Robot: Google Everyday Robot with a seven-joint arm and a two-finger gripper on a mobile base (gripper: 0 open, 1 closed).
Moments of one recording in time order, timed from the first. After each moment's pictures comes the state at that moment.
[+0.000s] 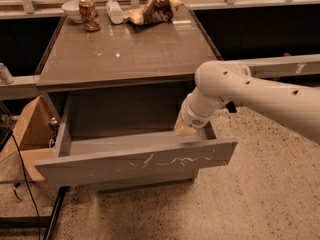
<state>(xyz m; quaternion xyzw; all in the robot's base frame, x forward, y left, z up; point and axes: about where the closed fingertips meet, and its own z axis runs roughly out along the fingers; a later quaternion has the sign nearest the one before) 0.593 -0.082 0.682 -0.68 0.71 0.05 0.18</state>
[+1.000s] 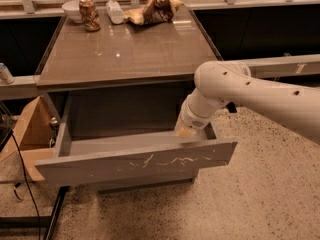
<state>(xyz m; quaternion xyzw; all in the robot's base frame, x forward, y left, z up) 0.584 -0.082 0.683 -0.68 0.71 0.05 0.17</state>
